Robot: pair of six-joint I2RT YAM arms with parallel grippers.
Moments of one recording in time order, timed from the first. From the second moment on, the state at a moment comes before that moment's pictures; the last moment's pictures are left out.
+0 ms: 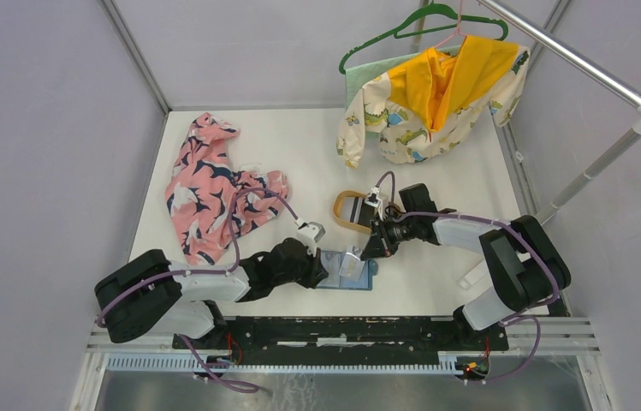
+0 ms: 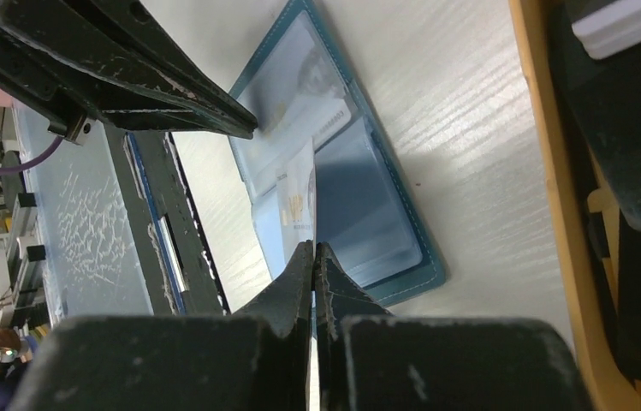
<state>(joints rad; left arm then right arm) -1.00 1.32 0.35 0.32 -0.02 -0.55 0.42 1.55 0.65 -0.09 -0.92 -0.01</state>
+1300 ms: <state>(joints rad) -1.05 1.25 0.33 0.27 -0.13 -0.56 0.47 1.47 0.56 0.01 -0.76 0.30</state>
